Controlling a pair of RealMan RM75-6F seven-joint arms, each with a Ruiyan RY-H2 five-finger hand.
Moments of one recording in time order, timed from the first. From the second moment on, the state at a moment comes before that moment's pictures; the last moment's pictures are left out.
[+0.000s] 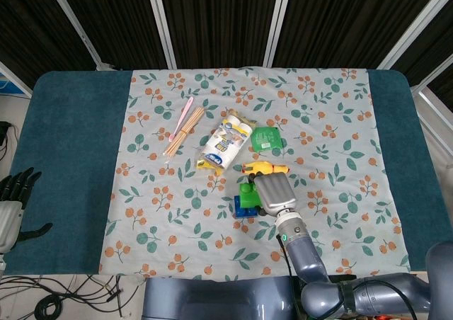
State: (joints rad) left arm -0.12 -1.08 -0.04 -1.65 1.46 1.42 0.03; right arm 0.90 -1.50 0.24 -2.02 -0.51 1.32 -0.95
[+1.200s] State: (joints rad) left arm -0.12 -1.08 -0.04 -1.65 1.45 1.42 0.03; right arm 0.93 -1.53 0.22 -1.95 -0.49 1.31 -0.90
